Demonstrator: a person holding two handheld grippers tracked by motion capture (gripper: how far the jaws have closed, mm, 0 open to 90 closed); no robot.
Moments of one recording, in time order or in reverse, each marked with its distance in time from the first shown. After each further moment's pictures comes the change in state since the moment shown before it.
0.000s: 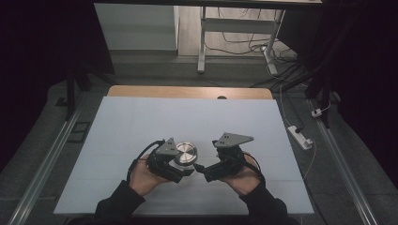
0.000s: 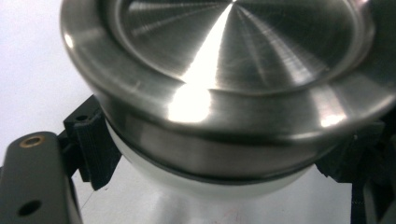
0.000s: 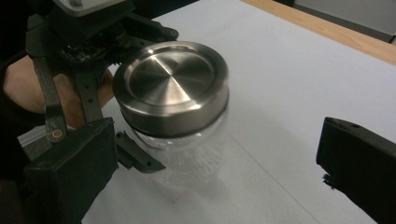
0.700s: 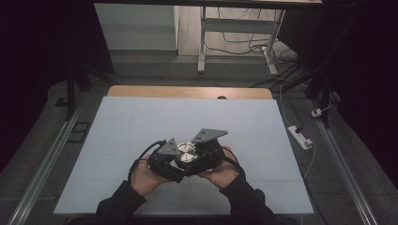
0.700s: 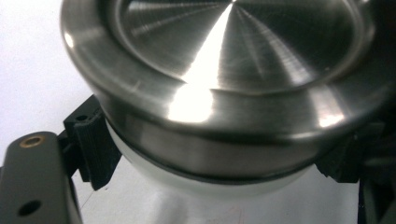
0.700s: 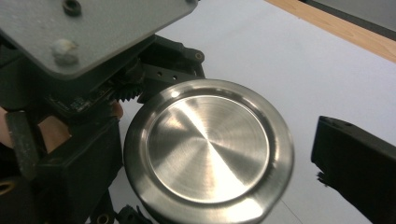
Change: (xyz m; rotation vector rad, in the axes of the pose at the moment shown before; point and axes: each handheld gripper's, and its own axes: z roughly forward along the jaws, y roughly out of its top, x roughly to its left) left arm -0.001 0.000 0.003 0.007 0.013 -0.006; right arm 0.015 0.021 0.048 0.038 0.020 -0.040
